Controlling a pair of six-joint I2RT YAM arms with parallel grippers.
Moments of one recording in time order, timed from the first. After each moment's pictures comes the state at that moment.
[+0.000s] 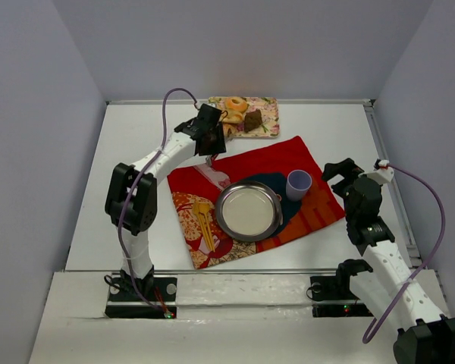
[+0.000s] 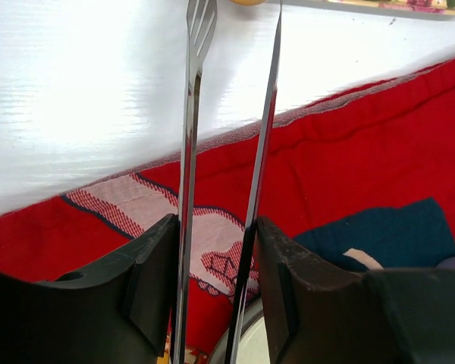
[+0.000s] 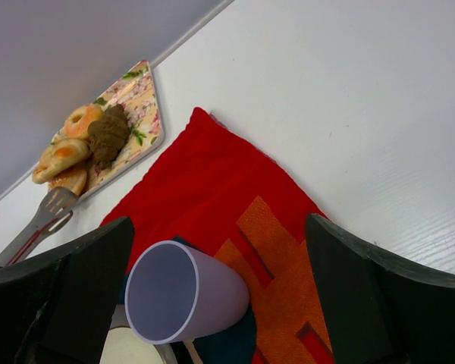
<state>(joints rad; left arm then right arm) -0.49 1.90 1.56 -0.53 -0.12 -0.52 0.17 0.68 0.44 0.03 0.37 0.65</state>
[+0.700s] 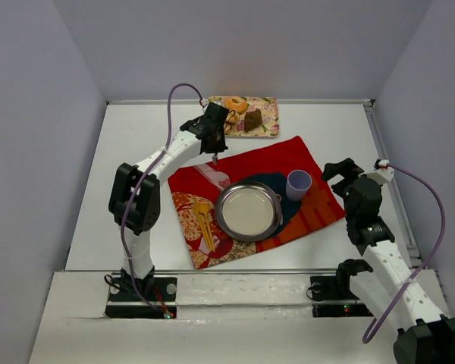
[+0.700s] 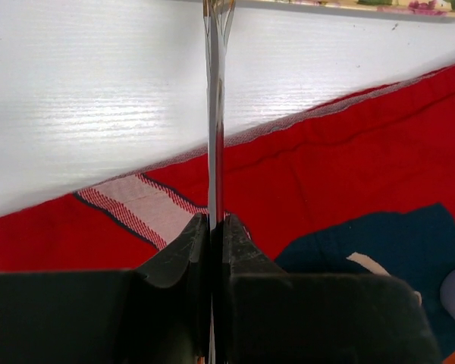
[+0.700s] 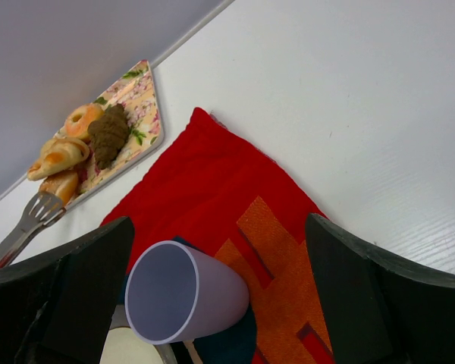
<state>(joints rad) -0.53 1.93 1.64 -0.59 -0.21 -0.50 0.17 0.68 0.44 0.03 0.37 0.65</state>
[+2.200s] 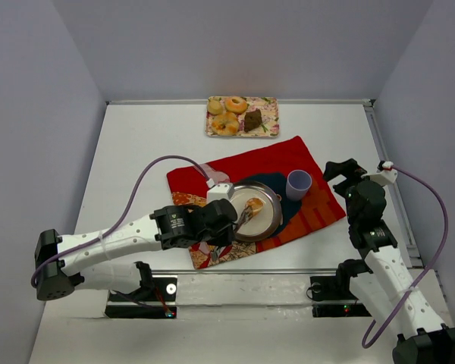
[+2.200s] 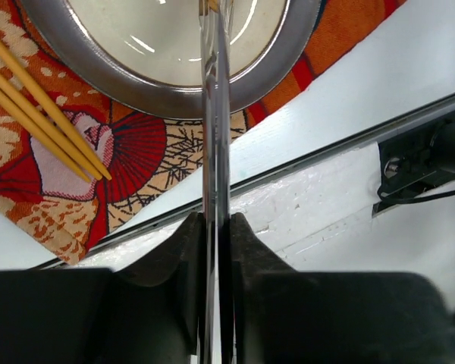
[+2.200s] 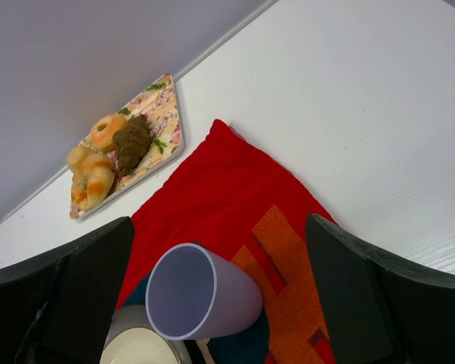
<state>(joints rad) -1.24 1.12 0.98 -0.77 -0.26 -0.97 0.17 0.62 0.44 0.04 0.35 0.65</state>
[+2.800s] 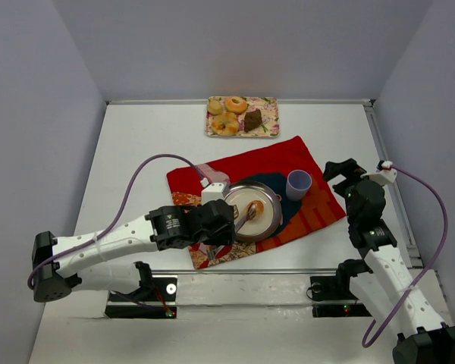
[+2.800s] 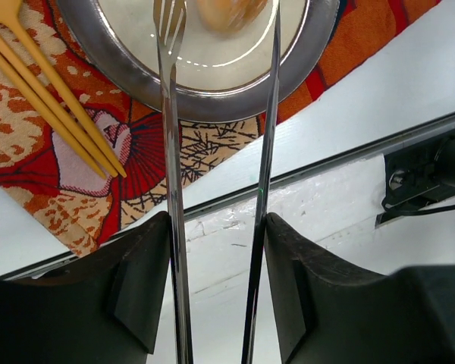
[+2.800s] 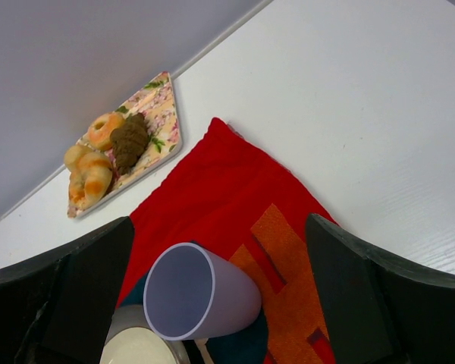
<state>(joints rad) -1.24 1.11 0.97 -0.81 -0.30 -1.01 0.17 0.63 0.44 0.04 0.35 0.65</state>
